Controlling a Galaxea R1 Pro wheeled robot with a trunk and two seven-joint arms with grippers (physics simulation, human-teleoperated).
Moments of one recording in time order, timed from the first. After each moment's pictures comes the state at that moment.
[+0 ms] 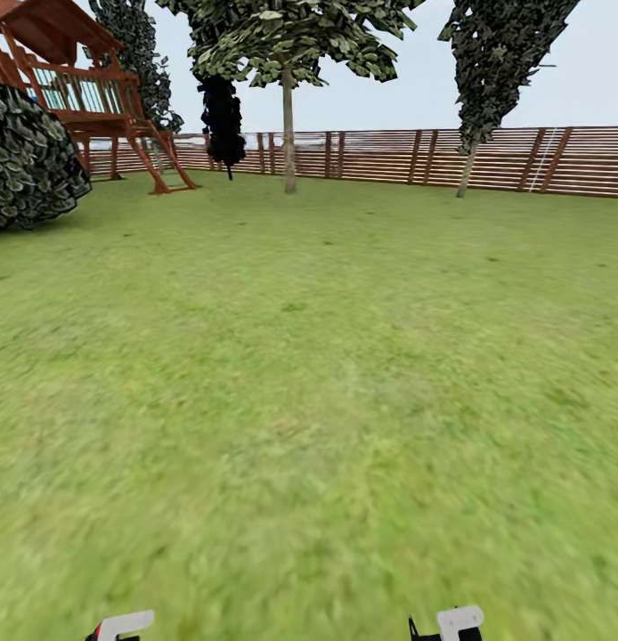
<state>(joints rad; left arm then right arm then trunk) -0.36 0.14 -0.10 -0.11 0.15 -0.39 0.23 -0.38 -0.02 -0.42 -0.03 0.65 -0.60 -0.15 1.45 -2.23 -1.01</state>
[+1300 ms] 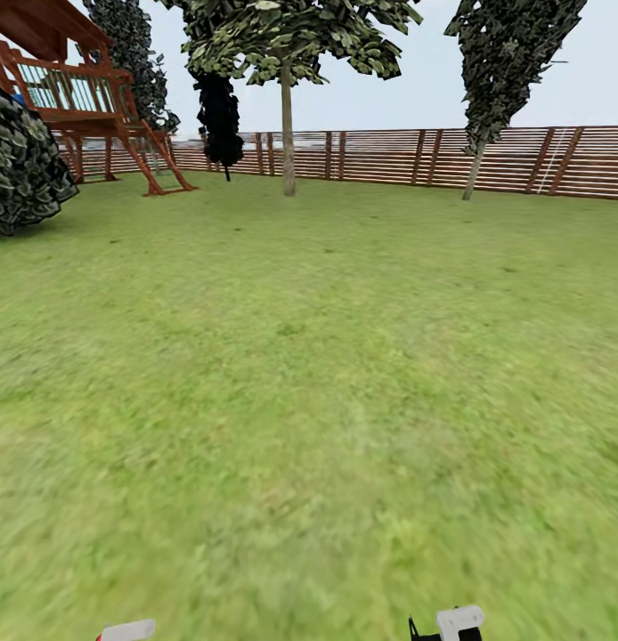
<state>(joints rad) -0.36 0.13 -0.10 -0.08 0.15 -0.39 0.22 -0.38 -0.02 -0.42 -0.03 0.65 -0.60 -0.15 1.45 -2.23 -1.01</state>
